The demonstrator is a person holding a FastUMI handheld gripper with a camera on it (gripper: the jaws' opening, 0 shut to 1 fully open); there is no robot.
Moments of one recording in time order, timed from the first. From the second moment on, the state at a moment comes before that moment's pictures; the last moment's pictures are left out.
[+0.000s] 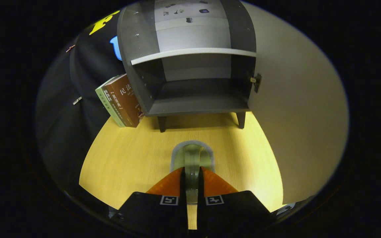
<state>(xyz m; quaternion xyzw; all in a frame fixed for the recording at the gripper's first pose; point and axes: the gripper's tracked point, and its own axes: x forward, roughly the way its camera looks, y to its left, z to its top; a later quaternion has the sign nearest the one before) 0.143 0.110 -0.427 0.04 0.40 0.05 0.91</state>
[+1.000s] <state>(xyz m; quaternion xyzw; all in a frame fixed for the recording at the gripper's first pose) 0.255 0.125 -0.228 0.07 0.29 0.06 0.95</state>
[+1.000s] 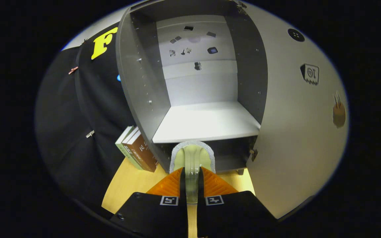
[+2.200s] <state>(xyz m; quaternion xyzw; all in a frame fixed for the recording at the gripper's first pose) 0.446 0.119 -0.250 0.04 0.32 0.02 0.95</state>
